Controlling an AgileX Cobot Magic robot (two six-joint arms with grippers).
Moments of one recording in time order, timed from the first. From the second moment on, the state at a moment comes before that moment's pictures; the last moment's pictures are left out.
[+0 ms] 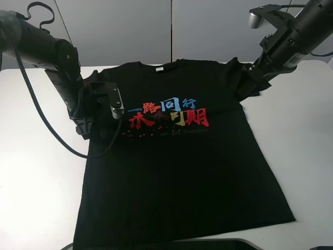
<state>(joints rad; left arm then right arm) -0.51 2.08 -1.17 -0.03 0.66 0.90 0.15 1.68 -1.14 0.35 0.97 -0.75</state>
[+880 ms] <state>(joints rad) -0.51 2.08 -1.17 -0.03 0.61 0.89 0.18 1.89 -1.23 0.24 0.94 -0.78</state>
